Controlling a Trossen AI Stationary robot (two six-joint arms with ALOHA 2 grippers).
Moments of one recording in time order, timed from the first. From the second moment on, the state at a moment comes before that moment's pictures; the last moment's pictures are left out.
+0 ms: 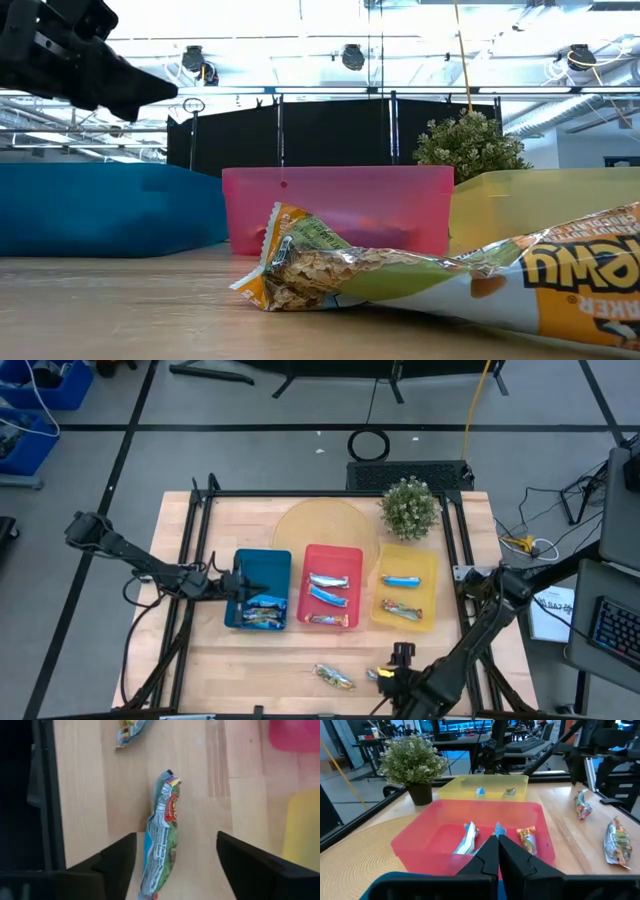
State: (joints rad) left arm -0.42 0.86 0.11 0.64 -0.47 -0.01; right arm 0.89 1.92 1.47 -1.04 0.34 0.94
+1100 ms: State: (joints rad) left arm -0.51 0.86 0.11 0.63 -0.47 -0.06; right arm 0.89 2.00 1.34 -0.91 0.20 1.01
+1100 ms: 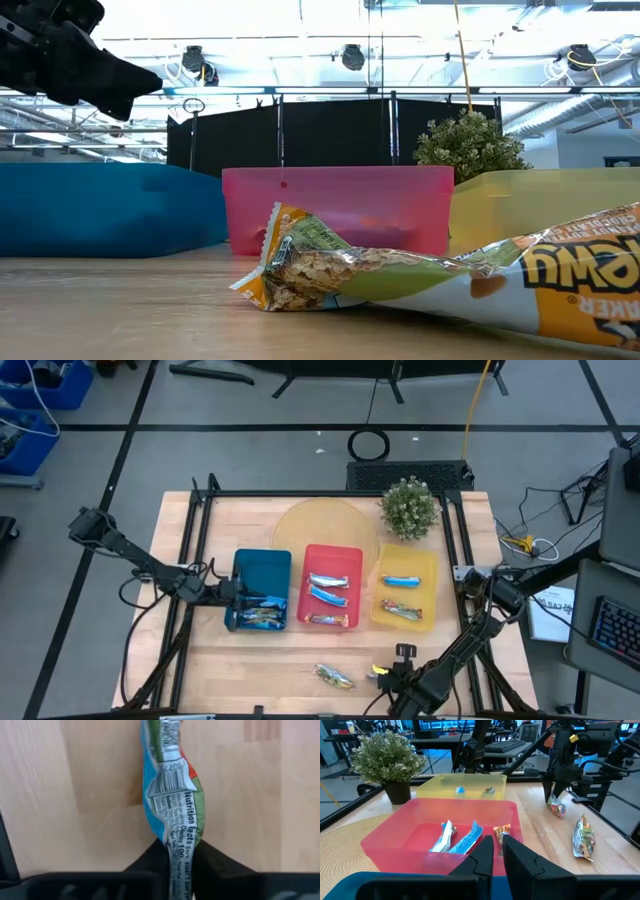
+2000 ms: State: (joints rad) left arm -0.51 0.86 0.11 0.63 -0.47 -0.08; right arm 0.52 1.37 1.23 -1.47 0.34 0.78
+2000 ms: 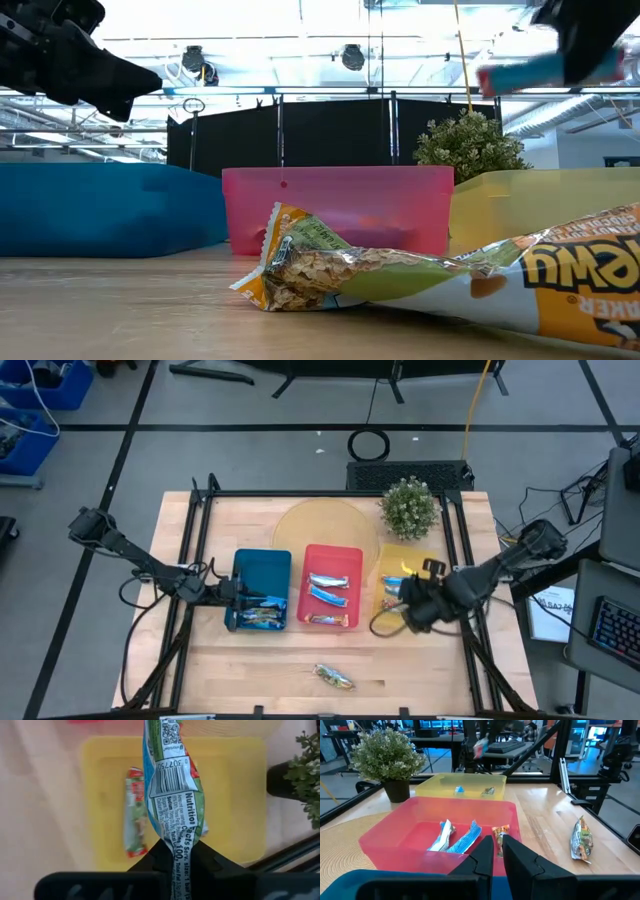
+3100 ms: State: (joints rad) left arm -0.51 0.86 0.11 0.60 -0.47 -0.11; right arm 0.22 1.24 0.66 -0.84 0.18 0.46
